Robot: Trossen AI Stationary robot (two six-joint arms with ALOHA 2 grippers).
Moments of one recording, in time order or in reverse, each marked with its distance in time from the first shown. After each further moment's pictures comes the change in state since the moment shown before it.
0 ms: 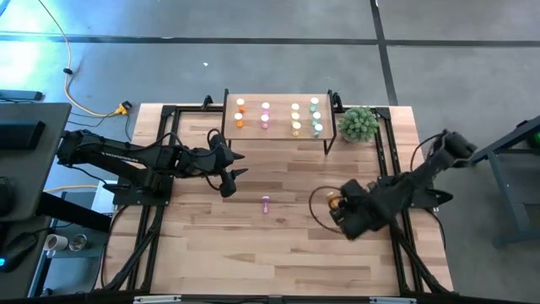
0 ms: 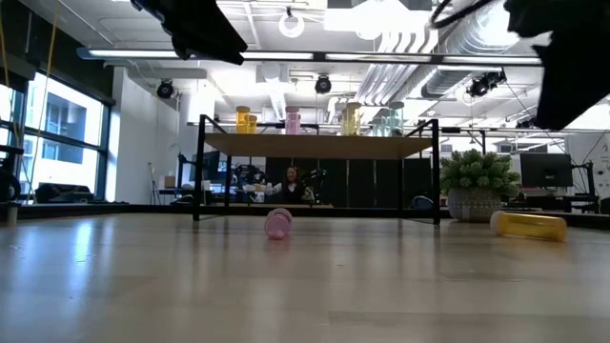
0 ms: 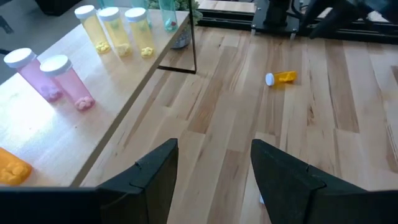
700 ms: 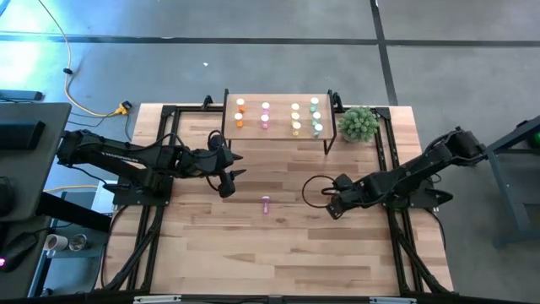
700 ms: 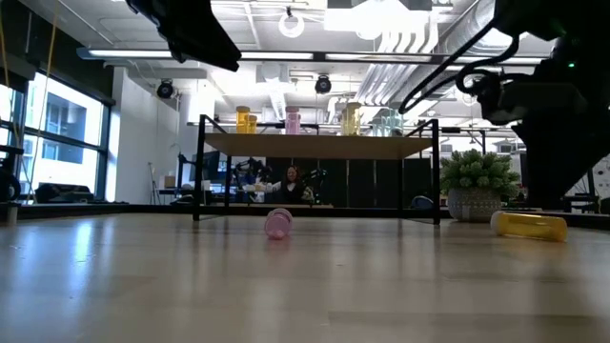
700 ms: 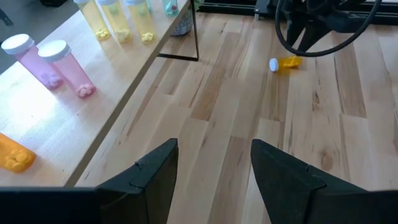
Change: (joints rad) left arm 0.000 0.000 0.000 -0.052 0.000 0.000; right arm -0.287 -0.142 -0.360 0.527 -0.309 -0.393
